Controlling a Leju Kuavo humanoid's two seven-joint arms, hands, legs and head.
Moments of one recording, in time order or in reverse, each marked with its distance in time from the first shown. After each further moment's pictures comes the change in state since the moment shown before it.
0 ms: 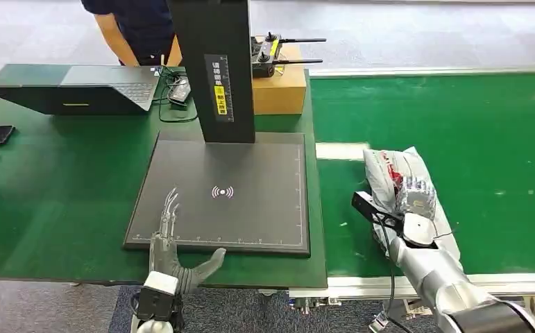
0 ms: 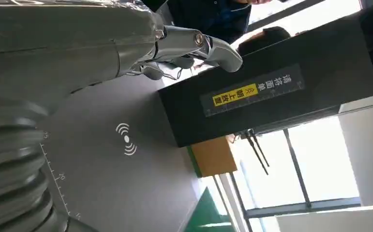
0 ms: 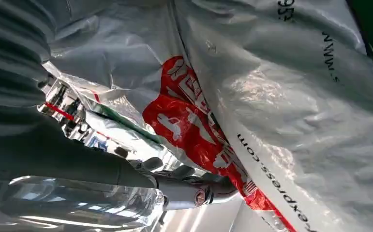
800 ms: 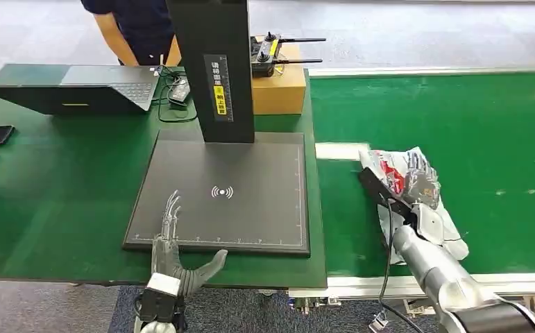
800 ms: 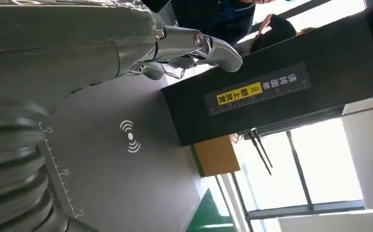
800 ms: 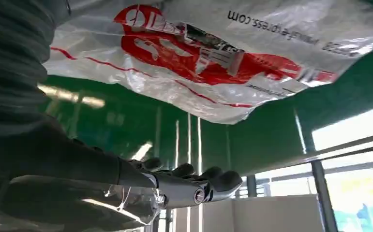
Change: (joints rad) left arm -0.003 0.008 -0.026 0.024 0.025 0.038 -0.008; right arm -0.005 -0.005 -0.052 -0.059 -0.314 -0.289 -0.260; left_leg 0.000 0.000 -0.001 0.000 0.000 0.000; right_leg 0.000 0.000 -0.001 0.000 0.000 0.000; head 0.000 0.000
